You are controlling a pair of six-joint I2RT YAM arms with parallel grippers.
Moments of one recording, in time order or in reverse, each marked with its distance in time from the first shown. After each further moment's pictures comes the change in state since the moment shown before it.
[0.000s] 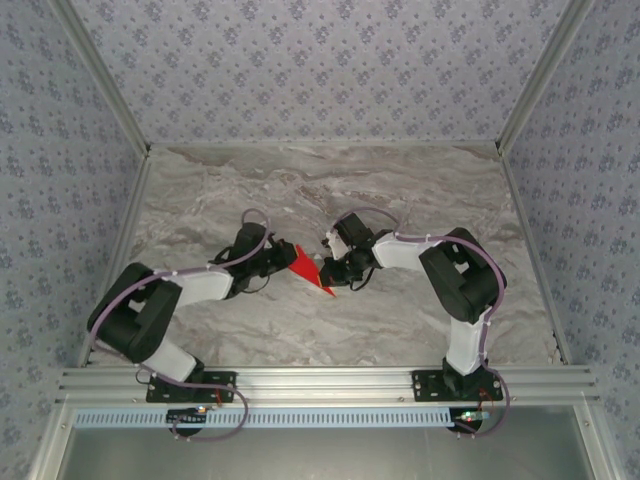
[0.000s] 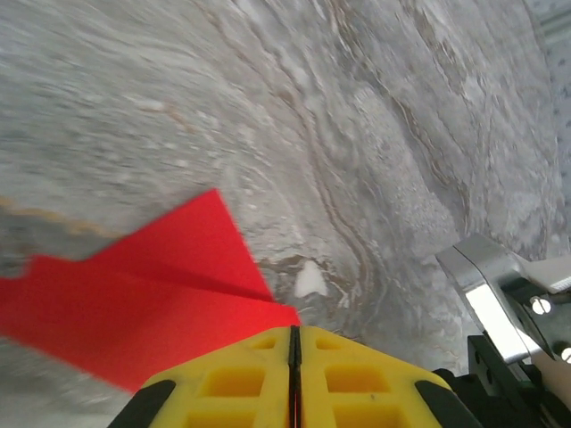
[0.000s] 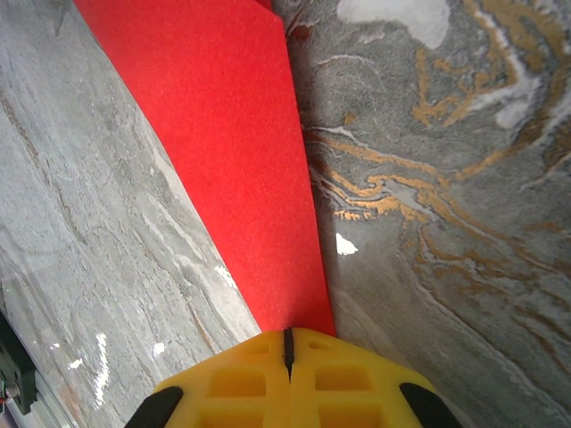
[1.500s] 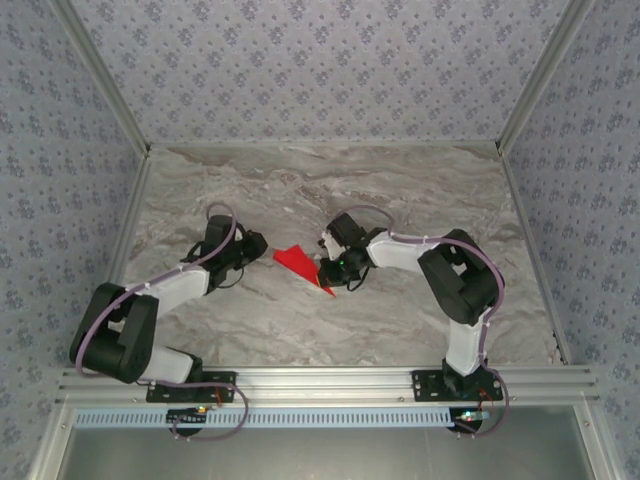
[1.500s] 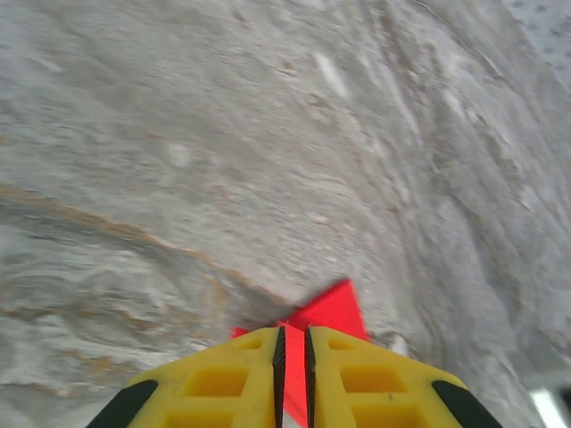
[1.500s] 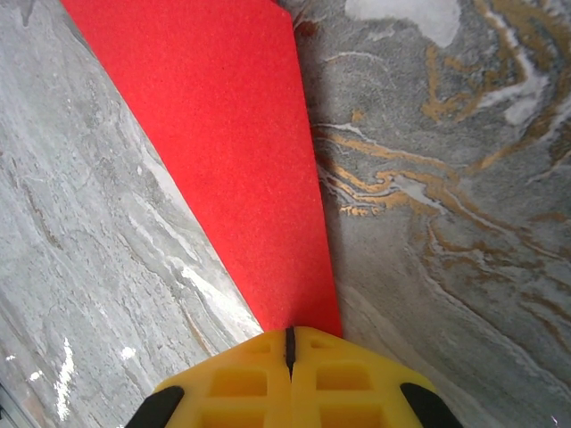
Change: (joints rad) left arm 0.194 -0.162 -0.014 -0.176 -0.015 0.057; right arm 0.045 -0.016 0.072 -0.087 0.096 0.008
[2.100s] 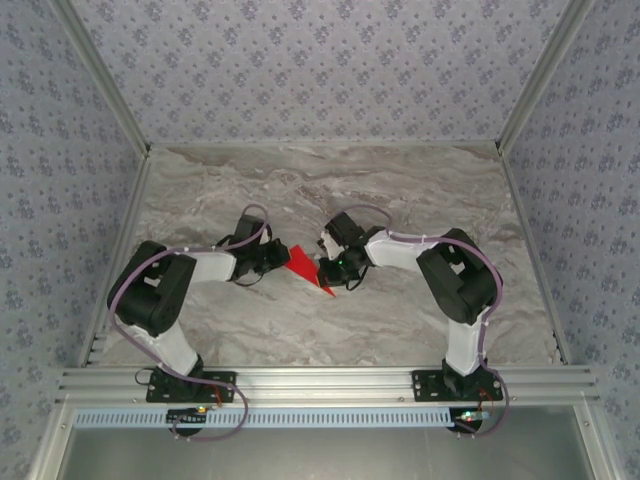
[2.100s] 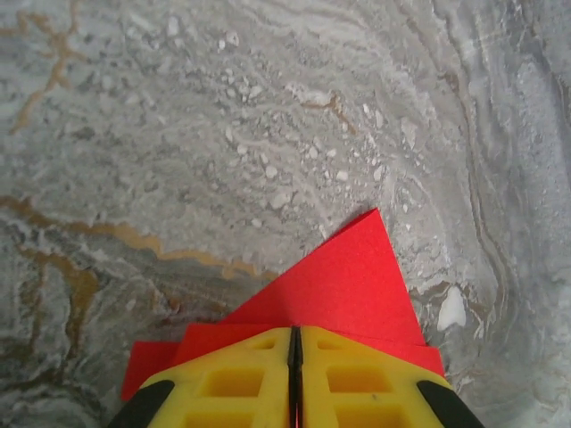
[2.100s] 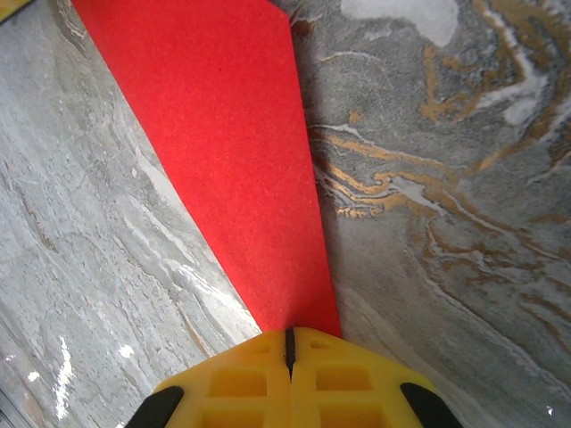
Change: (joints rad) left arm -0.084 0.316 0.125 0.005 0.082 0.043; right arm 0.003 0.012 0.014 -0.020 0.005 0.004
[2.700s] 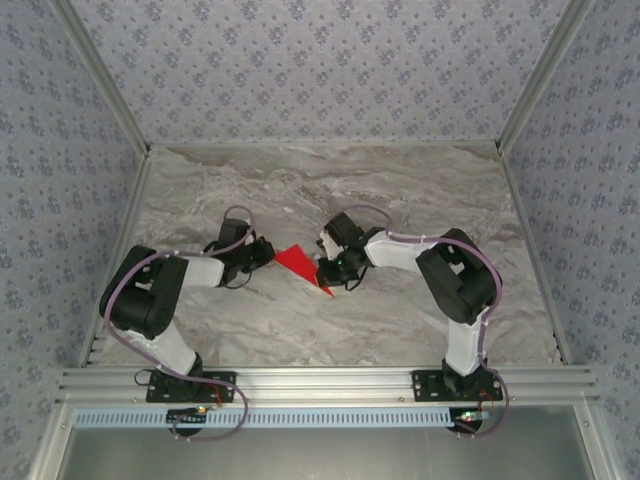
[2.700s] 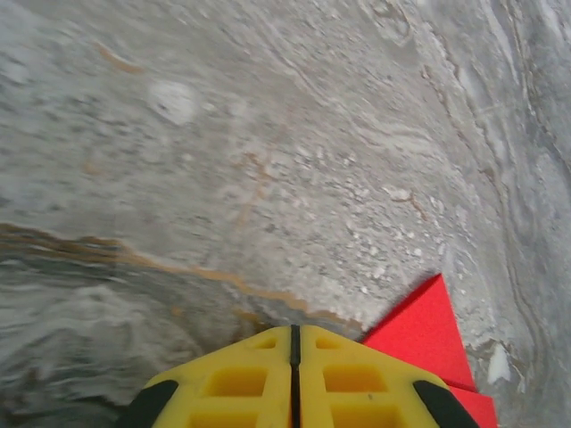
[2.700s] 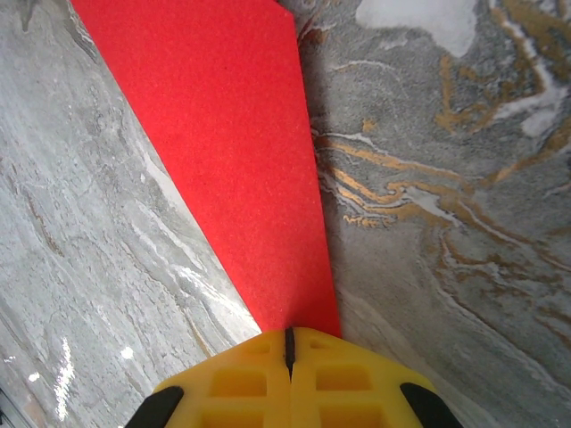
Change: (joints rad) left arm 0.108 -0.039 -0.103 0.127 -0.050 0.040; right arm 0.003 0.004 -0.005 0.017 -0.002 0.004
